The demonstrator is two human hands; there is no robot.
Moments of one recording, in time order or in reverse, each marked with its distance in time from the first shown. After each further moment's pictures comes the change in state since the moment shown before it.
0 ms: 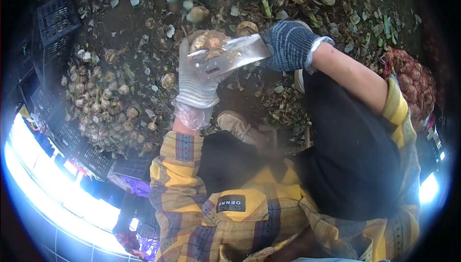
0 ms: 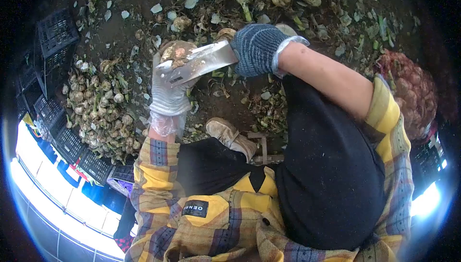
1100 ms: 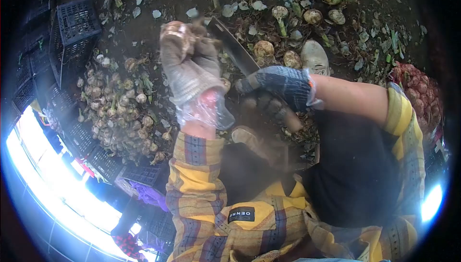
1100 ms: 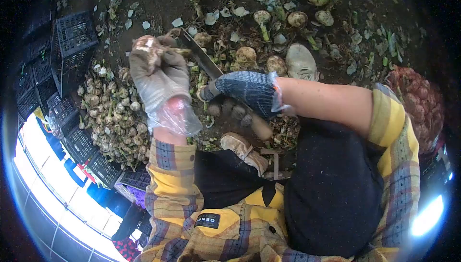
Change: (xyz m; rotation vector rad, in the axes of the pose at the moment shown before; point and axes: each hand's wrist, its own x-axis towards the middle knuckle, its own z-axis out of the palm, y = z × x) left_hand 0.048 0.056 0.003 -0.908 0.408 0.140; right_hand 0.016 -0.036 0.030 2.156 -1.239 0.014
